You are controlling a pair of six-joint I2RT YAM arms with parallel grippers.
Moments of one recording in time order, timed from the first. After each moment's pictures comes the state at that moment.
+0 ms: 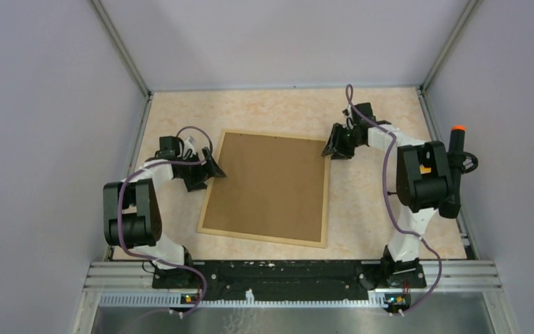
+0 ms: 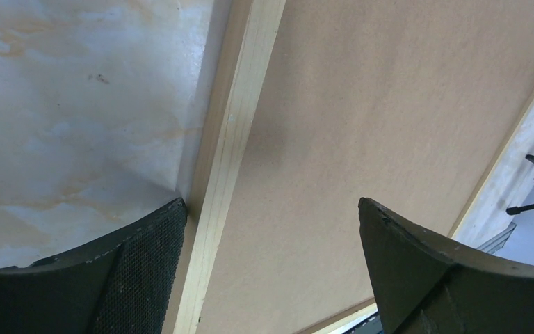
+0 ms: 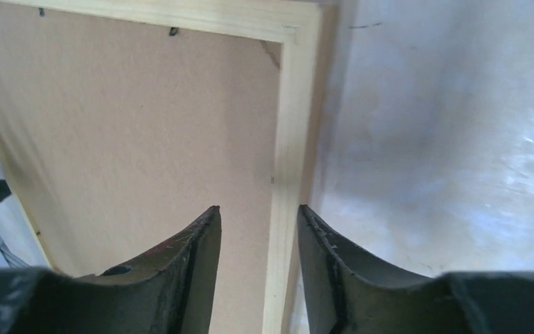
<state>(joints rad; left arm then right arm) 0.11 1.58 0.84 -0.35 0.54 -0.35 0.19 1.91 1.27 -0.40 -0.39 0.43</state>
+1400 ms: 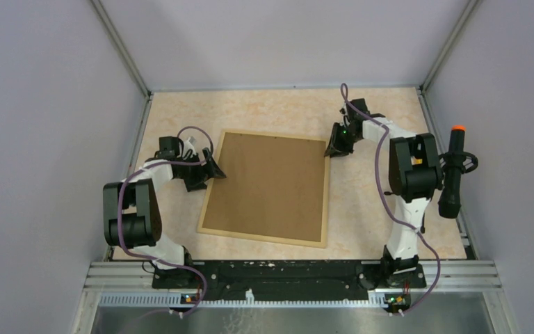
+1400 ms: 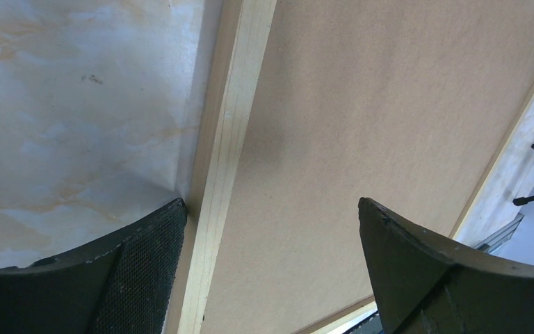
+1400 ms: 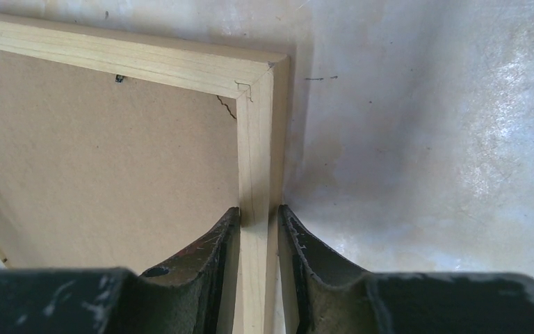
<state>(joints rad) 0.11 1.58 0.84 -0.36 0.56 -0.31 0.19 2.04 1.44 -0.53 -0.30 0.39</state>
